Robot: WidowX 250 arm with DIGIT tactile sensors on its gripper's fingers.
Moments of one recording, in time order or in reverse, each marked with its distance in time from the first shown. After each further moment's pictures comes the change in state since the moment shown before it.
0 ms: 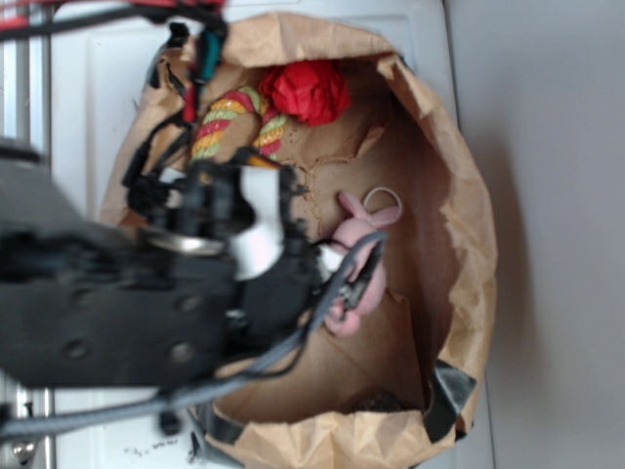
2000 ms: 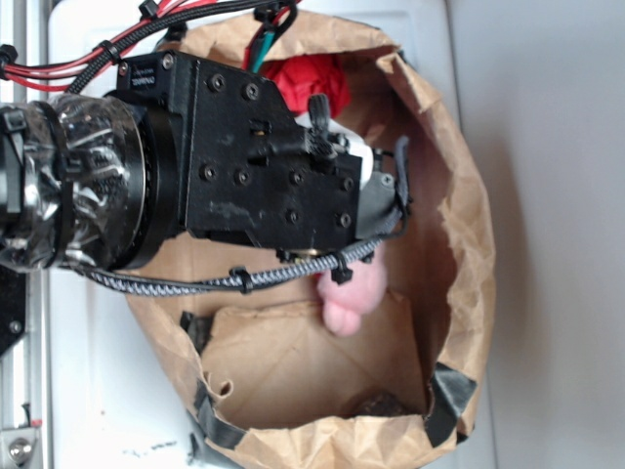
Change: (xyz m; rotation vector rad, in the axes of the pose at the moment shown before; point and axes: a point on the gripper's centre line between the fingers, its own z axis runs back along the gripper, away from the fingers) arm 0.023 0.015 -0.071 0.085 0.084 0.531
